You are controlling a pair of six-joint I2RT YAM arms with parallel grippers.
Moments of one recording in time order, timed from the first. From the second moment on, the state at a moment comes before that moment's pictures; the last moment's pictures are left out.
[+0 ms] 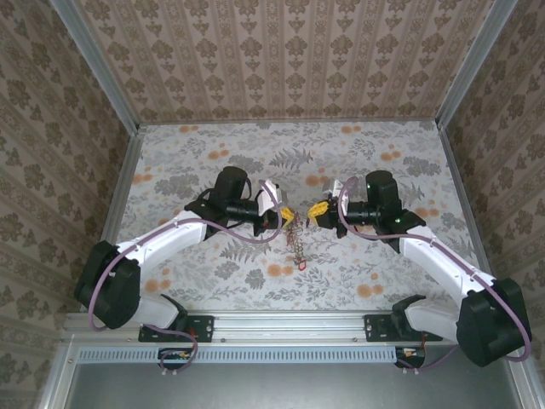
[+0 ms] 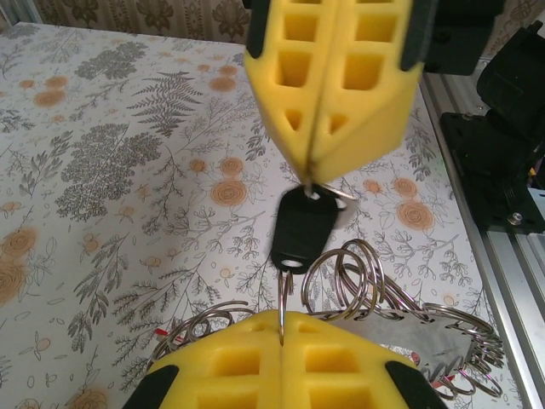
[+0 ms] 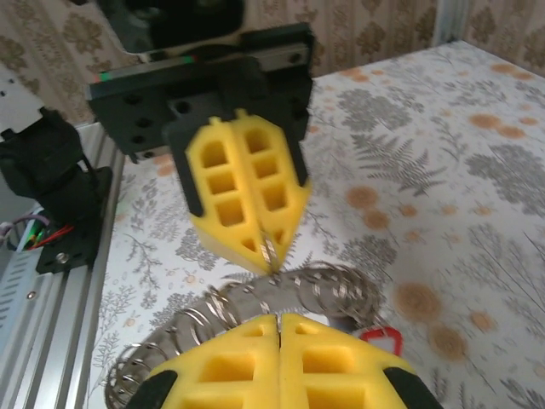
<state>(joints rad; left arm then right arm) -0.67 1.40 0.88 -0.08 0.82 0.40 0.34 1.15 0.71 -0.04 -0.91 -0.30</state>
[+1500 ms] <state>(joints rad) -0.68 1.40 0.87 -0.03 0.82 0.36 0.47 1.21 0.75 0.04 -0.71 -0.39</state>
